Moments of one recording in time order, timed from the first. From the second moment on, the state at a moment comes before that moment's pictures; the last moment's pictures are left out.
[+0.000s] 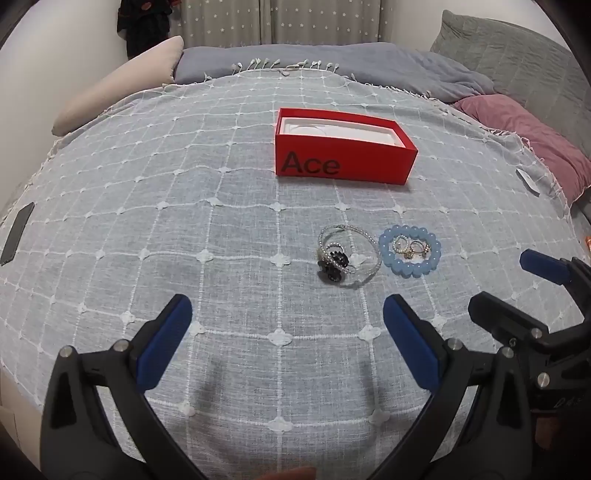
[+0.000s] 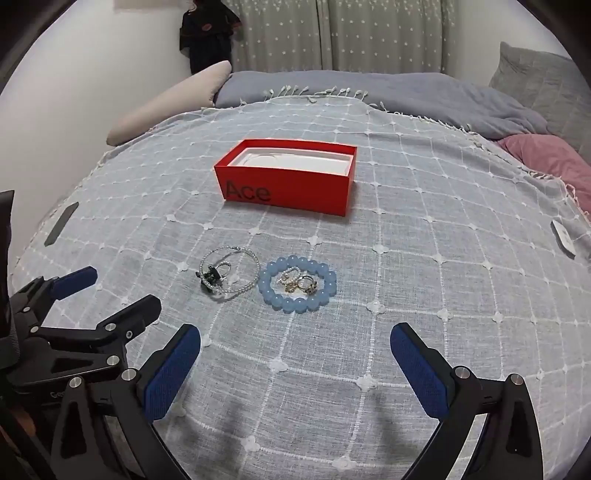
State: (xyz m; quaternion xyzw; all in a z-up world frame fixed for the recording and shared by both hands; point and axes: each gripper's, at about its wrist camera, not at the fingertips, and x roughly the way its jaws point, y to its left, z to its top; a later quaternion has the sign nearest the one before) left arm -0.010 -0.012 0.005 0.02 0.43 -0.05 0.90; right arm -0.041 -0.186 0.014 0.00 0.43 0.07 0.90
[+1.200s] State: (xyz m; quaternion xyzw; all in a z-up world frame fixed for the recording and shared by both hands) left arm -0.012 -0.011 0.003 0.01 0.42 -0.06 0.90; right arm -0.047 -0.185 0.014 -0.01 0.40 0.07 0.91
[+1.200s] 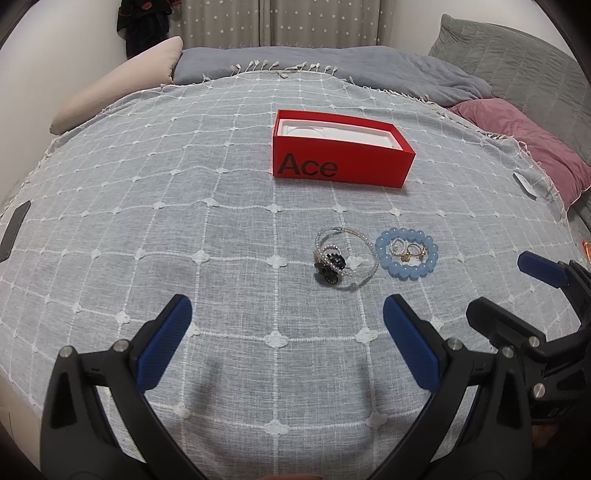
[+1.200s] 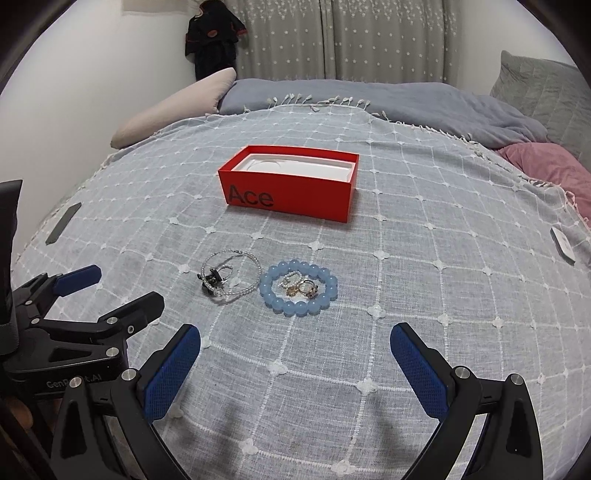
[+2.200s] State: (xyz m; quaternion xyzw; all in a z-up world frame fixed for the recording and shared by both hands) left arm 0.024 0.008 -0.012 -0.09 0.48 -0.12 0.86; right arm -0.008 -0.228 -0.003 0.11 0.45 0.12 0.88
